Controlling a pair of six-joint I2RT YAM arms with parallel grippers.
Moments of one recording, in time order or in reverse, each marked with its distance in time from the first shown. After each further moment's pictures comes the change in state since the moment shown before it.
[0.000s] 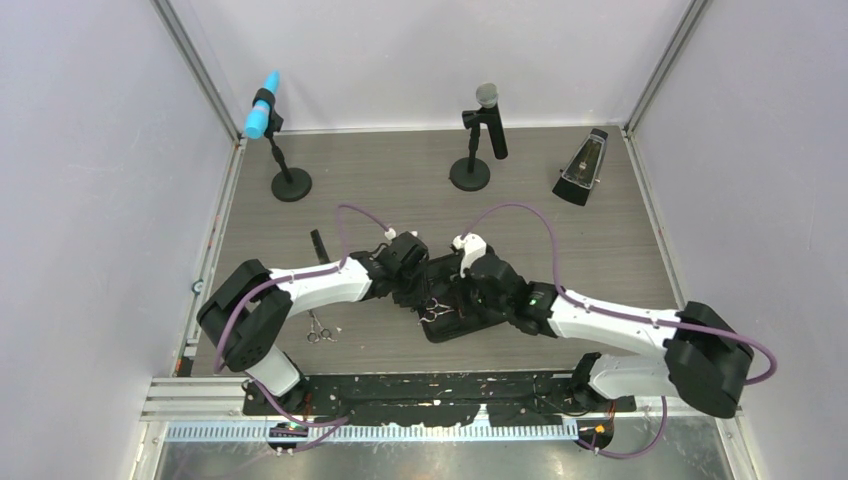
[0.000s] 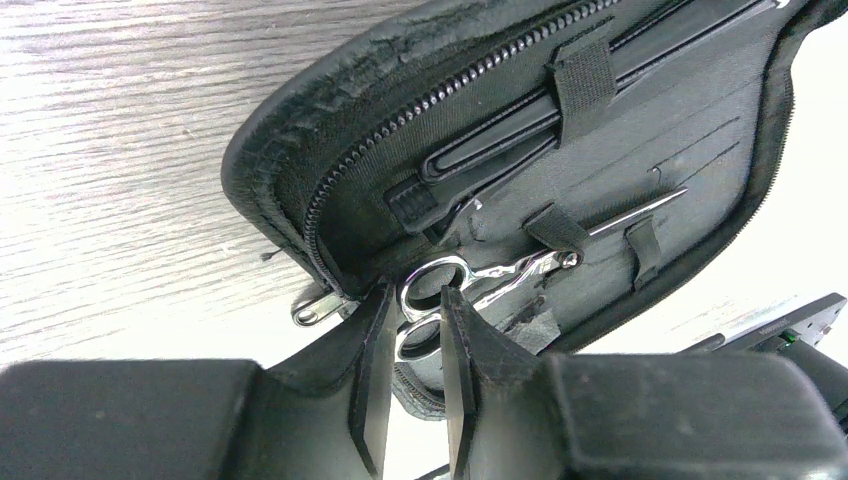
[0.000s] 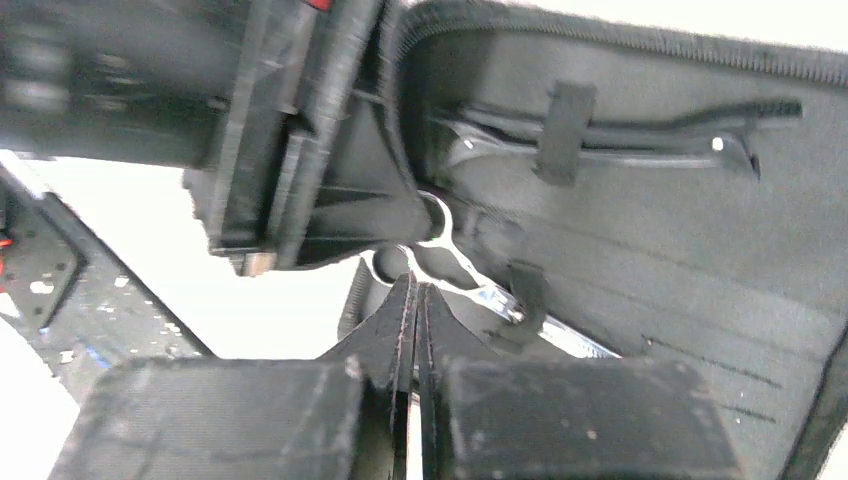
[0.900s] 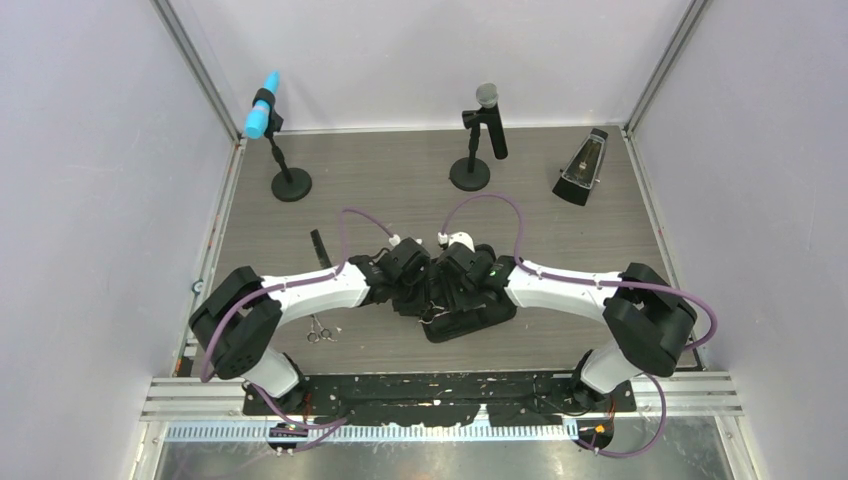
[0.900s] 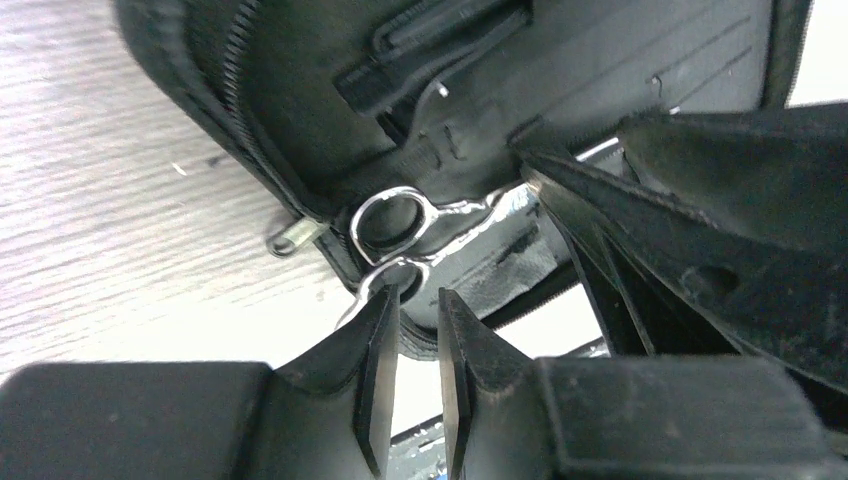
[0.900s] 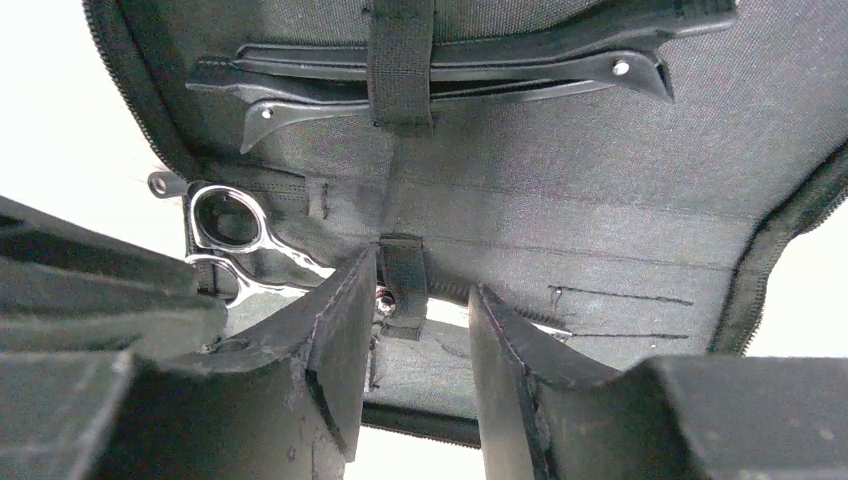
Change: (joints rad) left arm -0.040 -0.052 -0.005 -0.075 0.026 0.009; right arm -0.013 0.286 0.258 -0.372 0.138 0.045
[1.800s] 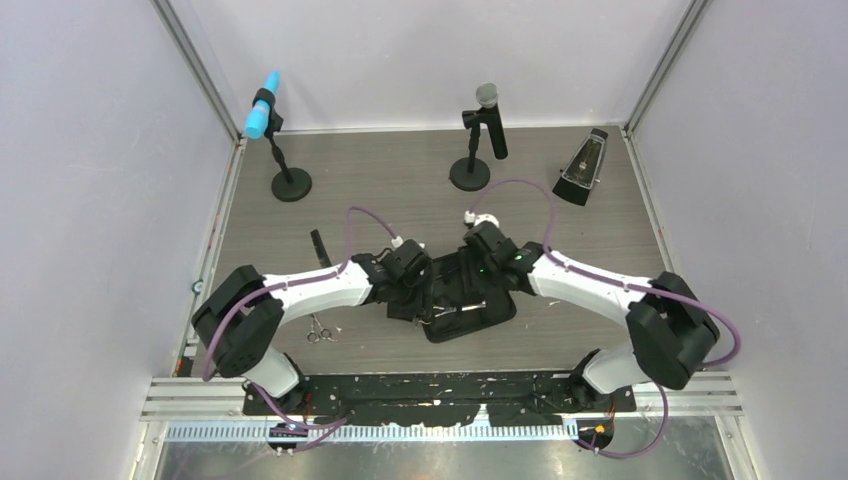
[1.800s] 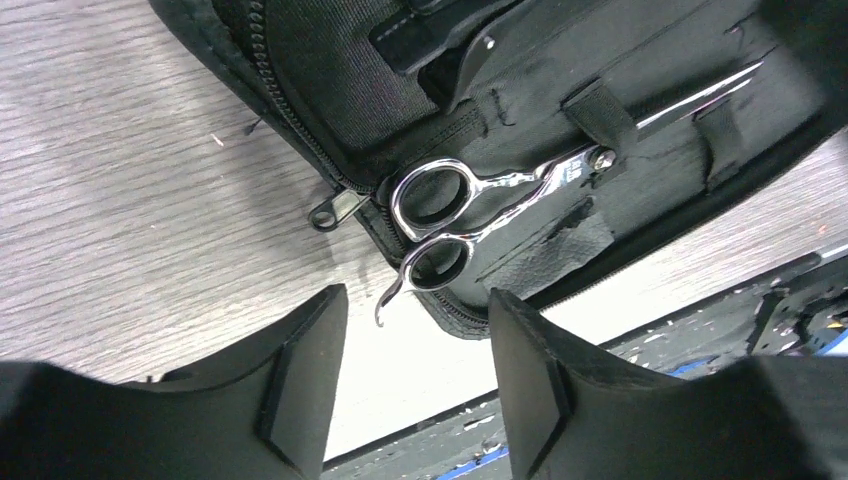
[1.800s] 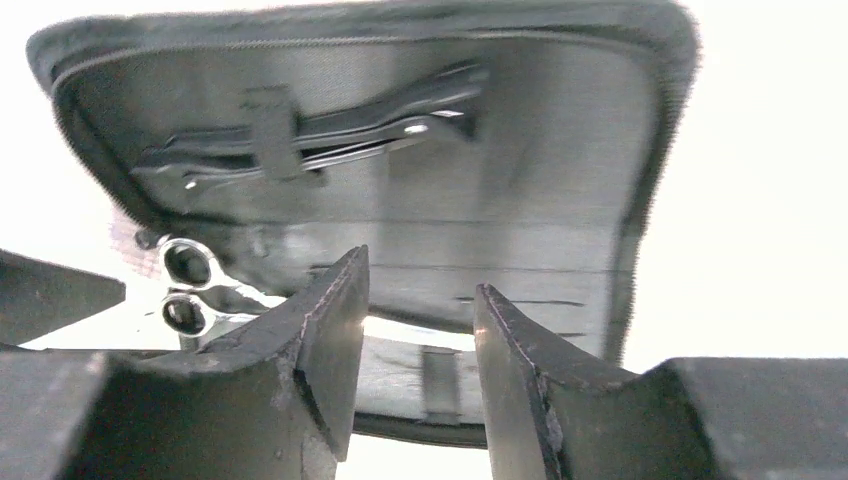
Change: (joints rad) left arm -0.014 0.005 0.025 -0.093 -0.005 0.075; right arm -0.147 -0.068 -0.001 -0.015 -0.068 -0.023
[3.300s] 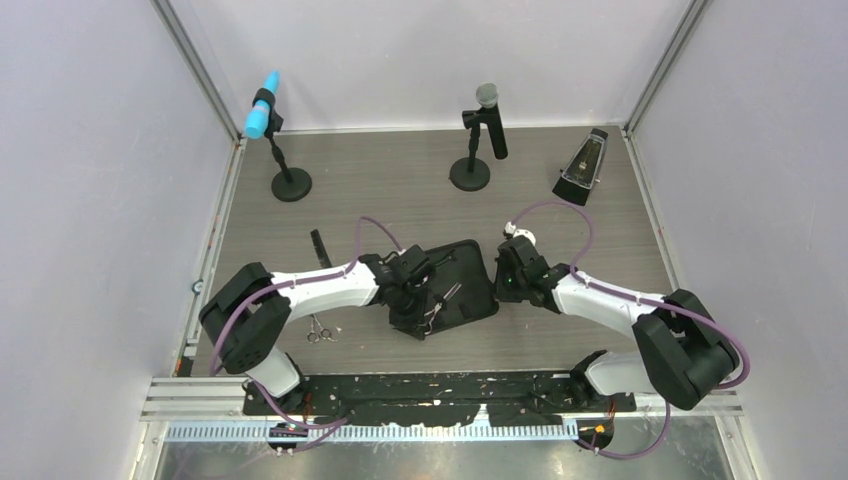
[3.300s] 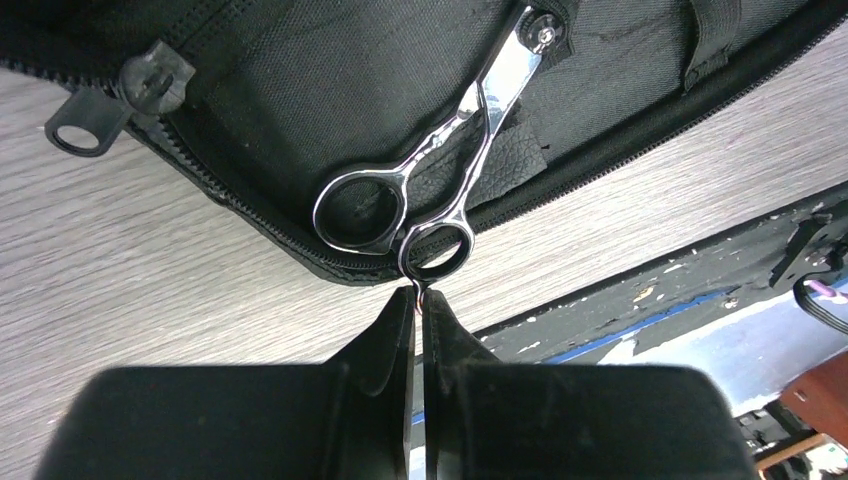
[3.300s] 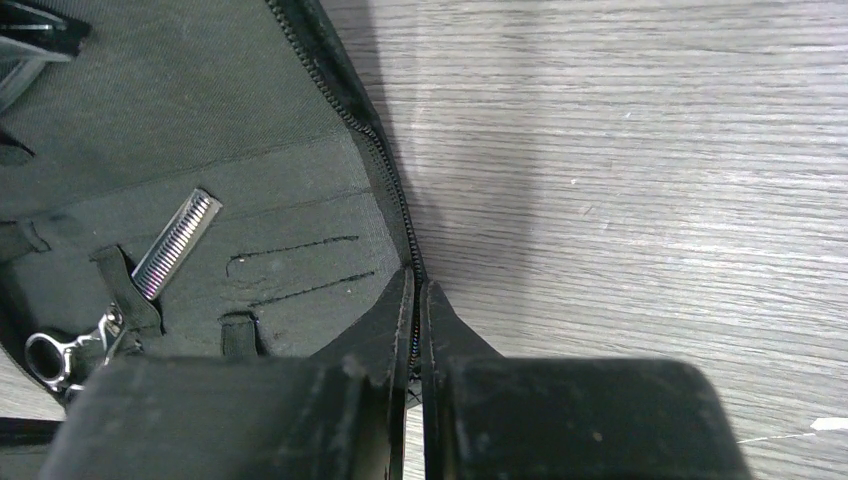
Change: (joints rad) left arm -0.031 0.044 0.020 -0.104 0.131 -0.016; right arm -0.196 -0.143 -0.305 0.218 -0.071 0.120
